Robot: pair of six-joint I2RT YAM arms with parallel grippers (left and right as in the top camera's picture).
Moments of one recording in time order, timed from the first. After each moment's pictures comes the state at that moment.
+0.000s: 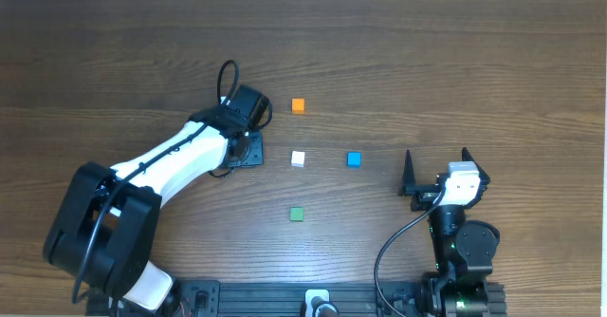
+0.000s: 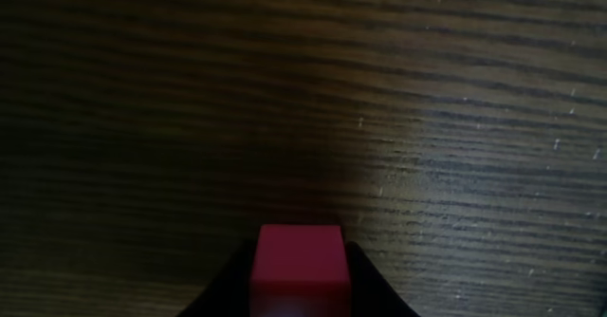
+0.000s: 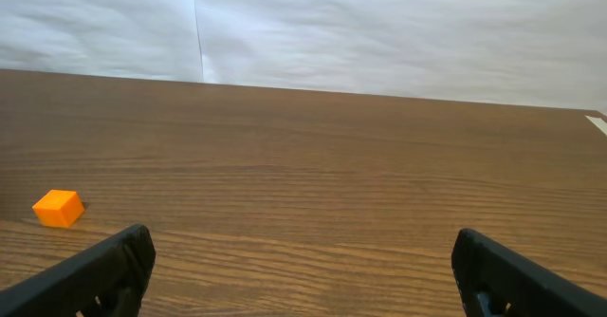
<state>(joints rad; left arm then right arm) -0.47 1.73 0.95 -0.61 -0.11 -0.53 0.01 0.01 0.01 -0.07 -0.02 -0.05</state>
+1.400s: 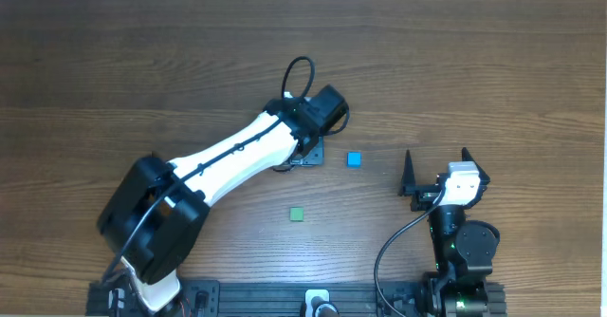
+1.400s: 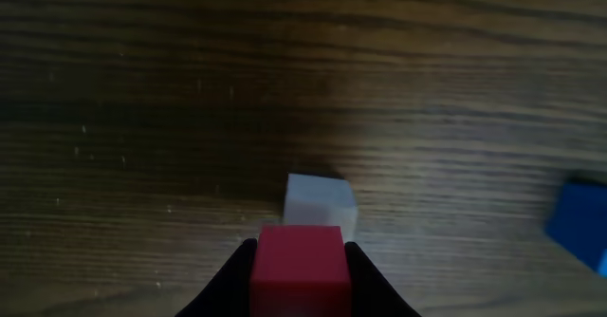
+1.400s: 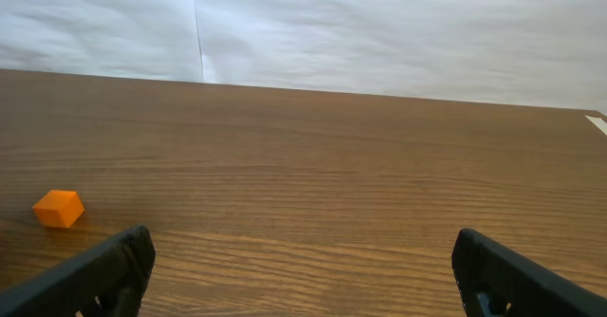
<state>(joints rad) -0.78 1.89 1.33 -0.87 -0.13 -0.78 0.01 0.01 0.01 -0.07 -0.02 -0.05</state>
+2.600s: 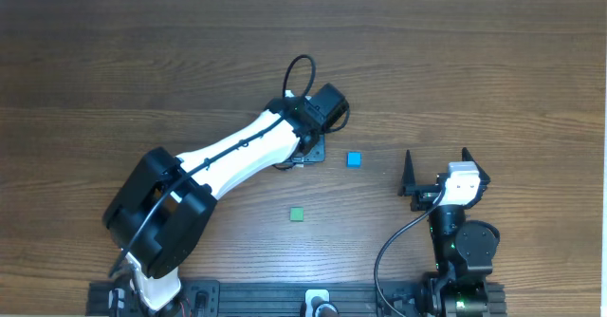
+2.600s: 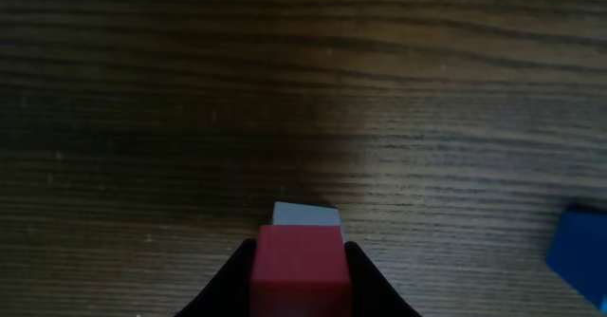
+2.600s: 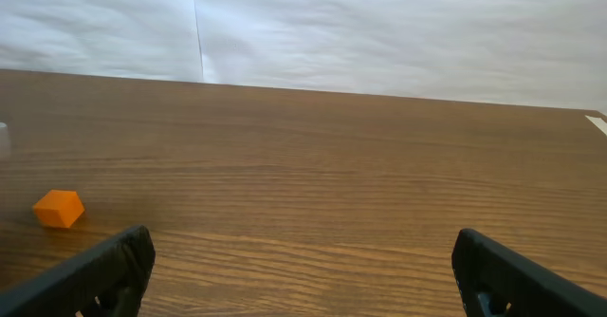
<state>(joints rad) -0.77 1.93 1.33 -0.82 -0.14 -0.78 0.01 0.01 0.01 -0.07 -0.02 -0.05</state>
